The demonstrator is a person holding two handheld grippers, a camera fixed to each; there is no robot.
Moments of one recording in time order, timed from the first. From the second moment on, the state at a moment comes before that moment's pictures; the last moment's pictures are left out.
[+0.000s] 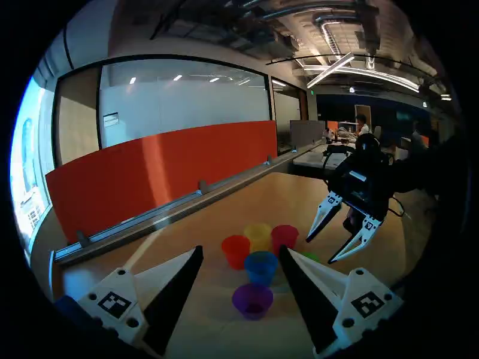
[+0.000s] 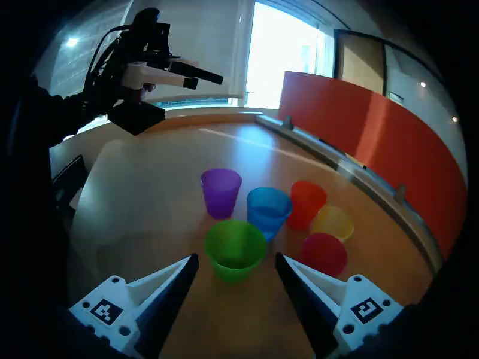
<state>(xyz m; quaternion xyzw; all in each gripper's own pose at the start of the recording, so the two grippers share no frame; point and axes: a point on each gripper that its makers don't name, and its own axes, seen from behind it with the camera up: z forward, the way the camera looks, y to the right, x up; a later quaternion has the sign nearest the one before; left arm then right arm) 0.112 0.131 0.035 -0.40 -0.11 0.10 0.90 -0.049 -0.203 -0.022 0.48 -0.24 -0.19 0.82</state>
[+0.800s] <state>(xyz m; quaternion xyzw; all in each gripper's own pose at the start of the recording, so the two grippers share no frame) 0.099 0.140 0.044 -0.40 -0.13 0.11 0.90 -0.079 -0.229 -0.011 0.50 -0.26 -0.19 0.80</state>
